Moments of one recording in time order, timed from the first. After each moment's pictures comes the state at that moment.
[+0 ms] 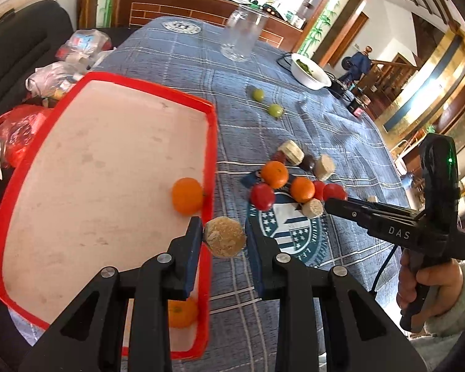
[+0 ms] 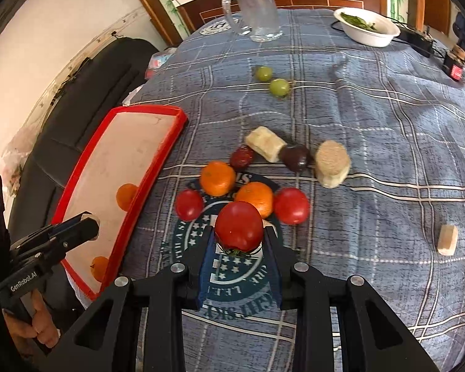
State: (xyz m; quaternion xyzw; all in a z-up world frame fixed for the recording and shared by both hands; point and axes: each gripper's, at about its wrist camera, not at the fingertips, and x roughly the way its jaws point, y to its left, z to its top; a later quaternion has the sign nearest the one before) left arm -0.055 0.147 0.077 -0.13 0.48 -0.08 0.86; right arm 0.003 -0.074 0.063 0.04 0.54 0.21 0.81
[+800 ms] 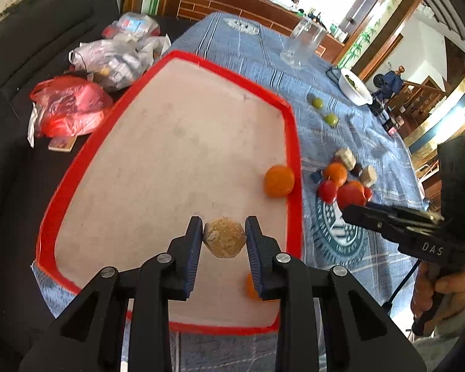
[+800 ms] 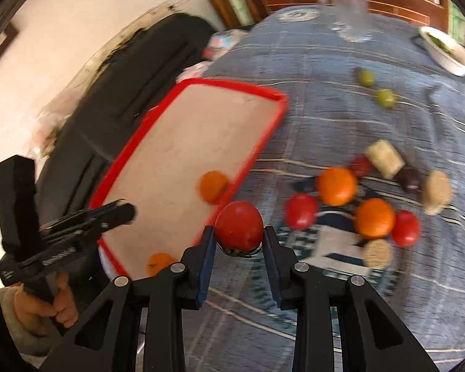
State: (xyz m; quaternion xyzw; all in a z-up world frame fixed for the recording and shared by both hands) left arm -0.085 0.217 0.058 -0.16 0.50 -0.01 0.85; right arm -0.009 0.025 0.067 0.01 0.54 0.34 0.77
